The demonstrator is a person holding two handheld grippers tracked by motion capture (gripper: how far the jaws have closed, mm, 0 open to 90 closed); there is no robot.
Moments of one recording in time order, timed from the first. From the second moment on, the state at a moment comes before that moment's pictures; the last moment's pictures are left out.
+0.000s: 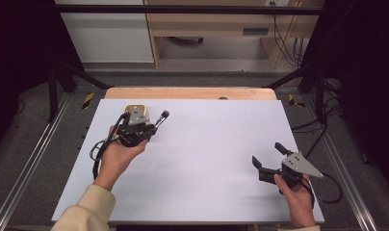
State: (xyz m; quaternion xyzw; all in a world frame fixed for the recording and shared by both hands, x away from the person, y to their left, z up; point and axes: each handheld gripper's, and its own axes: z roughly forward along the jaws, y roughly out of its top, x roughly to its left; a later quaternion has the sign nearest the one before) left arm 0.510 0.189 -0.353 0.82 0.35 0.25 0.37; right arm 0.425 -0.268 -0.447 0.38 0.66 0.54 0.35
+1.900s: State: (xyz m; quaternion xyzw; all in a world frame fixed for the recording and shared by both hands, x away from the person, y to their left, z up) left arm 0.566 0.251 -0.346 0.69 0.39 0.33 0.51; right arm 0.428 -0.267 -0.449 0.38 0.65 0.56 0.35
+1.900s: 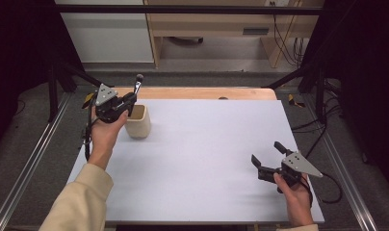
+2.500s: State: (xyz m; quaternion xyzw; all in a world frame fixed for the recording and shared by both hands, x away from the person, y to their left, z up) left arm 0.584 0.261 -0.372 0.68 0.41 0.33 0.51; right arm 0.429 -0.266 -0.451 0.38 0.66 0.55 0.35
